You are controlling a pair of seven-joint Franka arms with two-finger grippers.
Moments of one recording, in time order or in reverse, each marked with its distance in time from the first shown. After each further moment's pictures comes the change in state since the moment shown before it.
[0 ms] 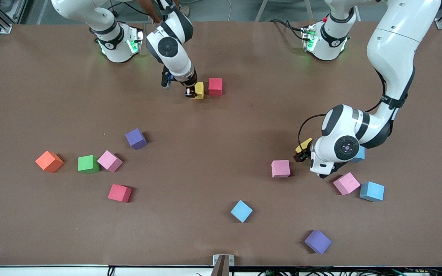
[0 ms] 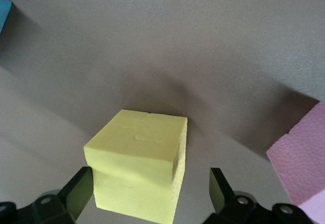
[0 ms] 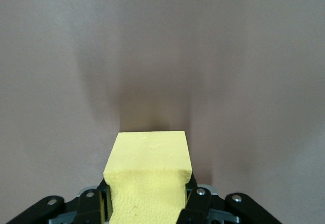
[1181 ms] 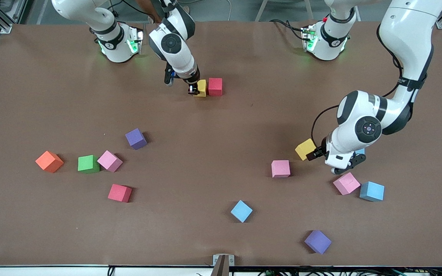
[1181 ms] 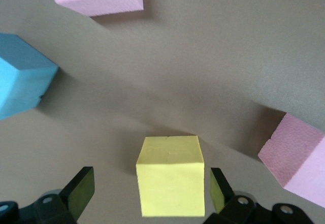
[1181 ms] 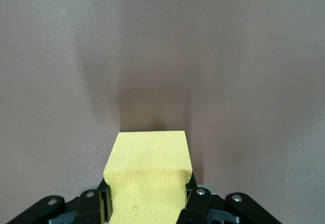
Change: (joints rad) left arm 0.068 -0.160 -0.001 -0.172 -0.006 0.202 0.146; right arm 0.017 0.000 0.004 0.004 0.003 0.006 0.031
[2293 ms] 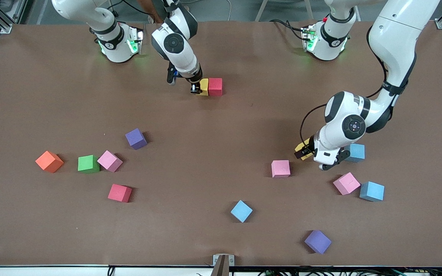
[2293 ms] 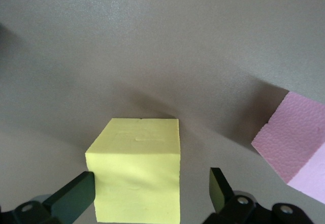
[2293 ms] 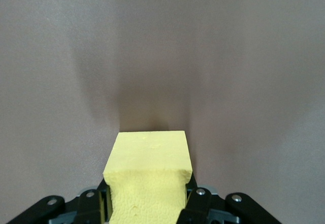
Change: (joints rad) left arm -0.035 0.040 -0.001 -0.055 -0.044 0.098 -0.044; right arm 0.018 0.019 0.003 0.020 0.025 0.000 0.002
